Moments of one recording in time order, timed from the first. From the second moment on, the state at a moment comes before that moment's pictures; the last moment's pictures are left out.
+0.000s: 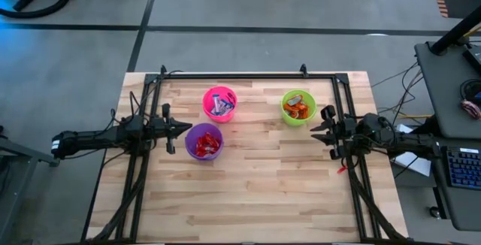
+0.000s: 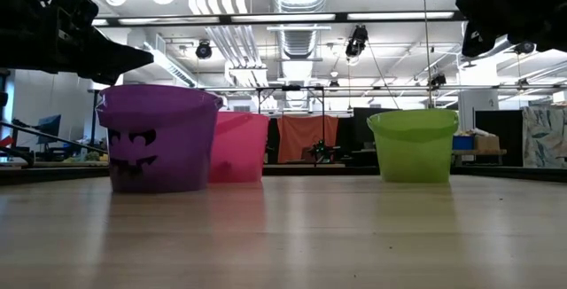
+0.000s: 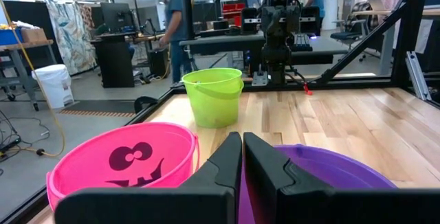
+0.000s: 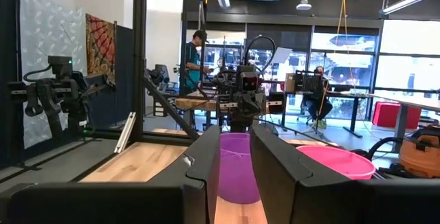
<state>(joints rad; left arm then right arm) 0.11 0.10 0.02 0.10 -0.08 0.09 -0.15 0.03 0.01 0.27 -0.29 -0.01</state>
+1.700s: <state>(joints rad) 0.11 0.10 0.02 0.10 -0.08 0.09 -0.15 0.03 0.01 0.27 -0.29 -0.01</state>
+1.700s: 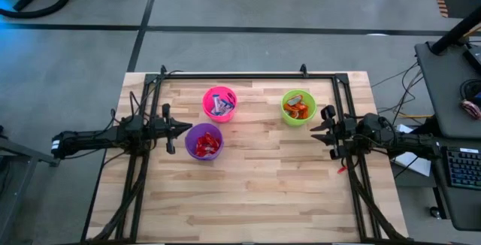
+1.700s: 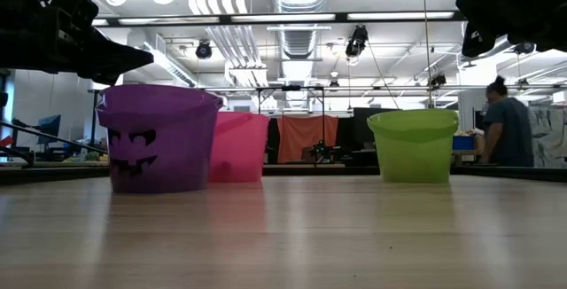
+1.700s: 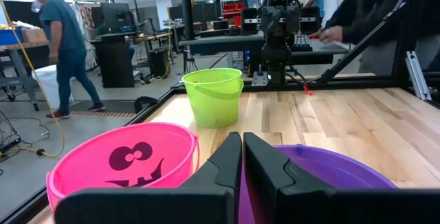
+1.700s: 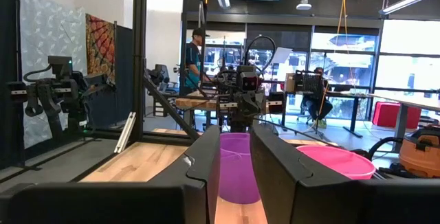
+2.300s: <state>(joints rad) 0.11 0.10 0.02 0.10 -0.08 0.09 -0.15 0.03 0.01 0.27 -0.29 -0.01</state>
